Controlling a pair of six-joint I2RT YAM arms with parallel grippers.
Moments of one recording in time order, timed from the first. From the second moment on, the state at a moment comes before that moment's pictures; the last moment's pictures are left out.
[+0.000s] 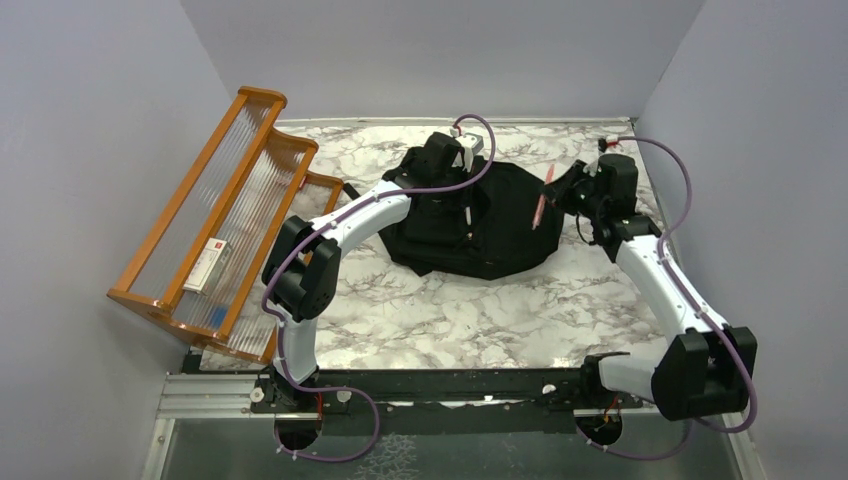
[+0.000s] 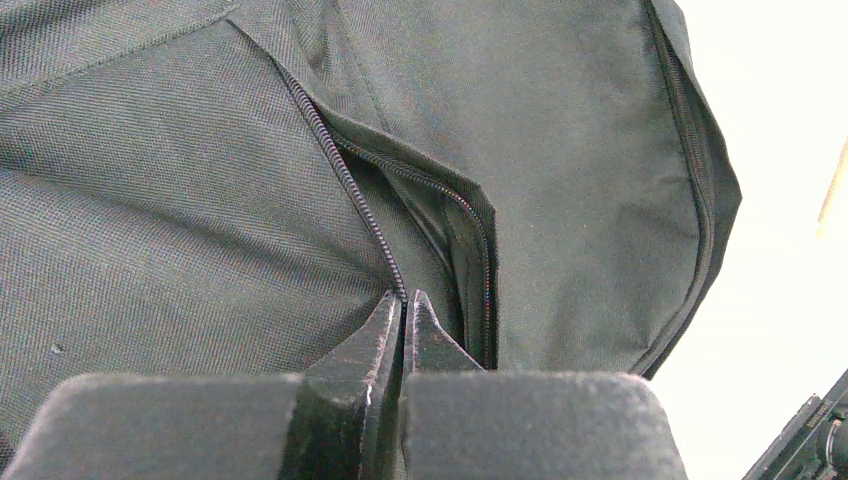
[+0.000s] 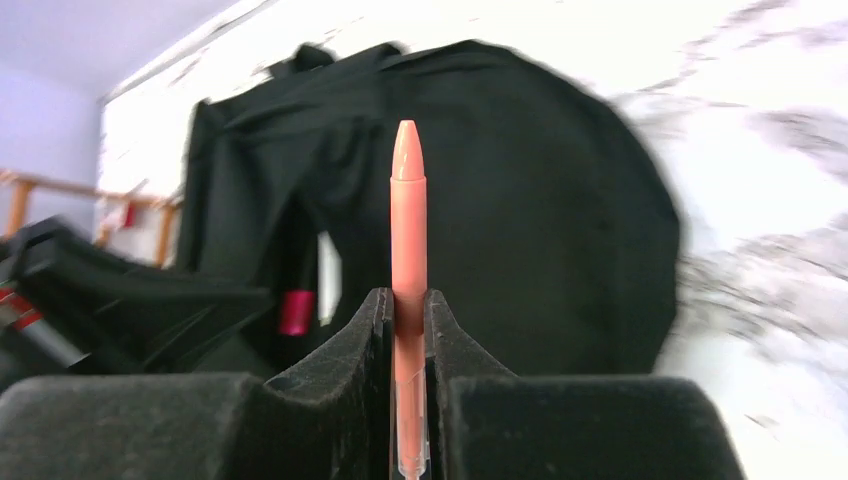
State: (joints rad) left arm -0.67 1.93 1.59 -0.31 0.20 -0.25; right arm 0.10 1.20 0.91 -0.18 -0.06 0.52
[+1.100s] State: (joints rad) left arm -0.67 1.93 1.57 -0.29 0.21 -0.24; right arm 0.34 1.48 0.89 0.25 -0.12 0.82
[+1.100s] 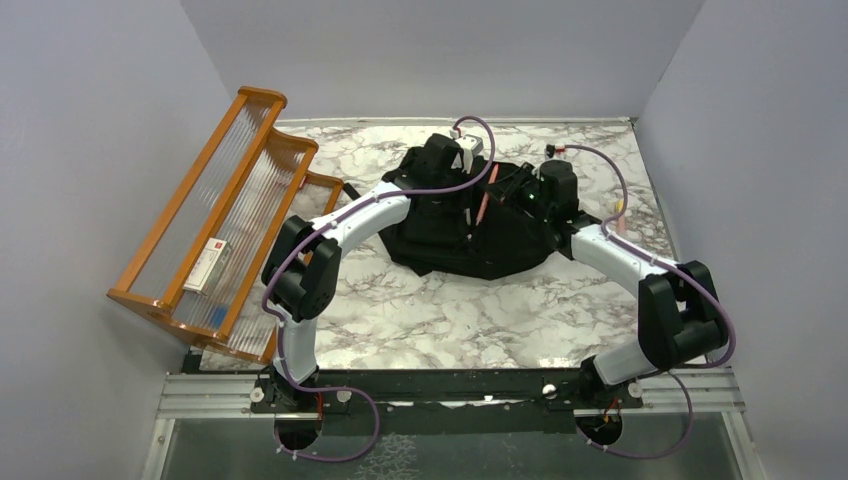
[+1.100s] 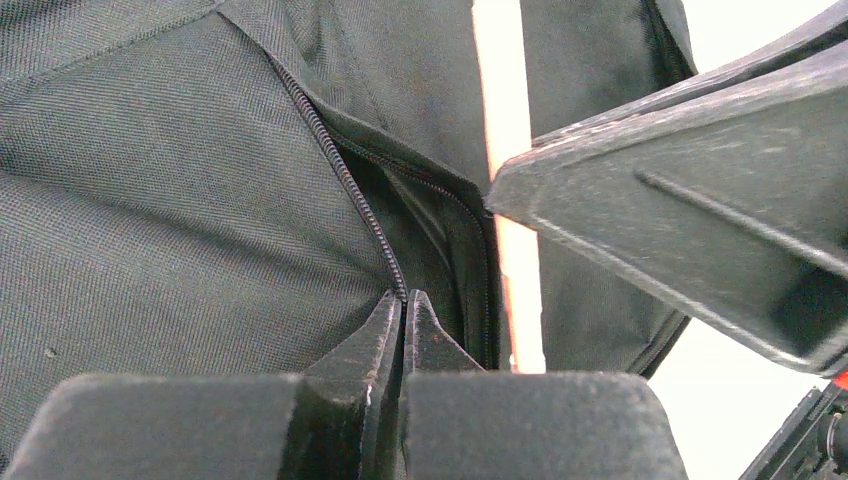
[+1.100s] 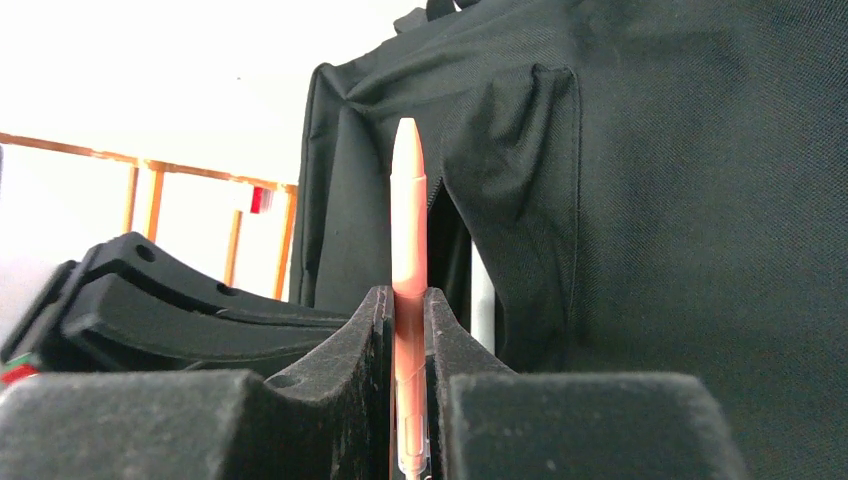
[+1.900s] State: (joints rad) left arm -0.66 1.93 1.59 -0.31 0.22 -0.24; right arm 0.39 1.61 0.88 0.32 -0.10 0.84
